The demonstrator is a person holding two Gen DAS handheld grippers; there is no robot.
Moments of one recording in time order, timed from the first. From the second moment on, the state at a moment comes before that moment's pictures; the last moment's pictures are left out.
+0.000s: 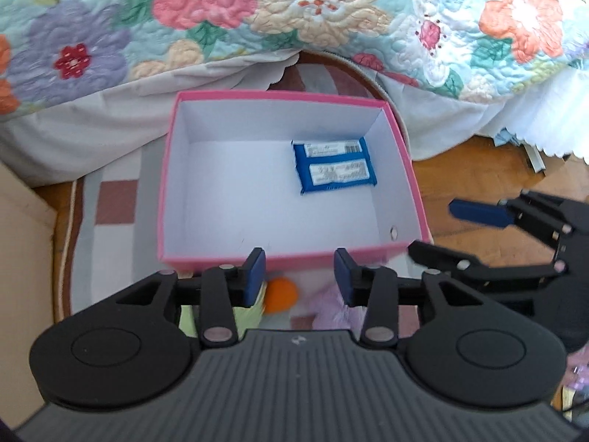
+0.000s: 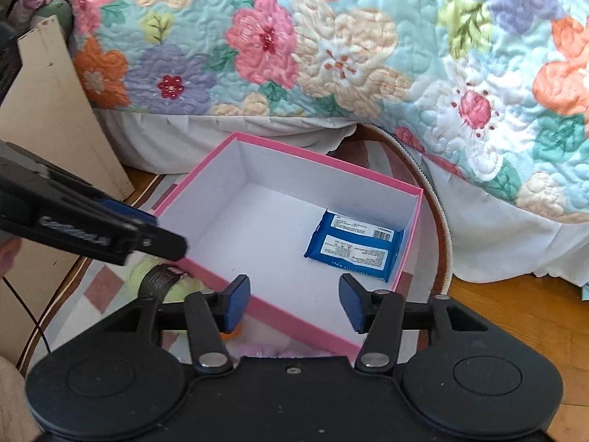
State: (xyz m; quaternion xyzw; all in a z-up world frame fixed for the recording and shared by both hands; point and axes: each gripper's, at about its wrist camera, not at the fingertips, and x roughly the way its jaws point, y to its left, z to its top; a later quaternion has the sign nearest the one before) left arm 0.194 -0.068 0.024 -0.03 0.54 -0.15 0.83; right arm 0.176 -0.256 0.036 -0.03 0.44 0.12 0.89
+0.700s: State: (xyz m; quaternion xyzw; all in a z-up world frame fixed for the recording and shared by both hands) left arm 0.091 -0.020 0.058 0.04 0.52 -0.13 0.84; right arm 0.108 -0.222 0.056 -0.10 0.44 0.16 0.88
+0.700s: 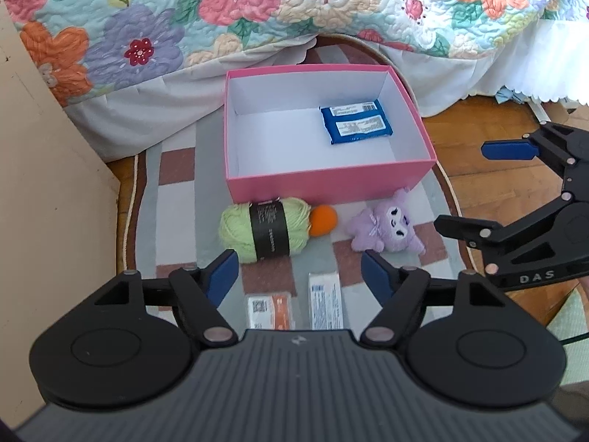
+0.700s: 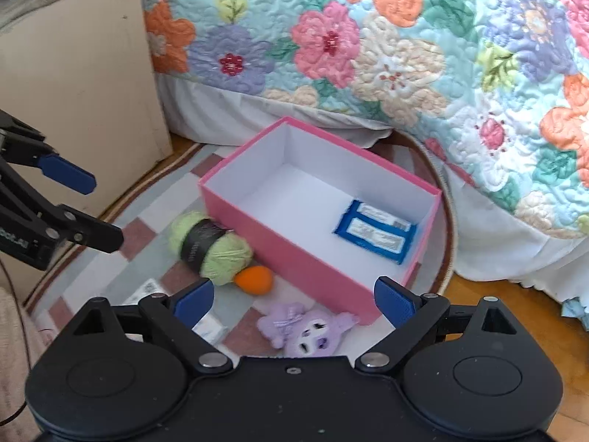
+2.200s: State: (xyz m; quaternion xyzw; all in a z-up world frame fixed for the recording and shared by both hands) left arm 0.066 0.027 -0.038 -0.07 0.58 -0.10 0.81; right arm 0.034 -0.119 0.012 -0.27 0.37 0.46 0.77
